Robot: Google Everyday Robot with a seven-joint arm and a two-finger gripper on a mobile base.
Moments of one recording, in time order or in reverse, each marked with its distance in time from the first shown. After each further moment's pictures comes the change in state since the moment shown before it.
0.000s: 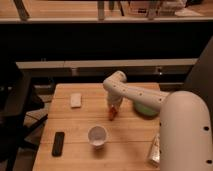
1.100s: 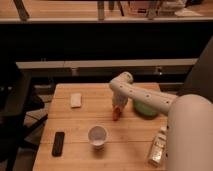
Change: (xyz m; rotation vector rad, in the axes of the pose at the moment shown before) arm 0.008 0.025 0.001 0.016 -0.001 0.032
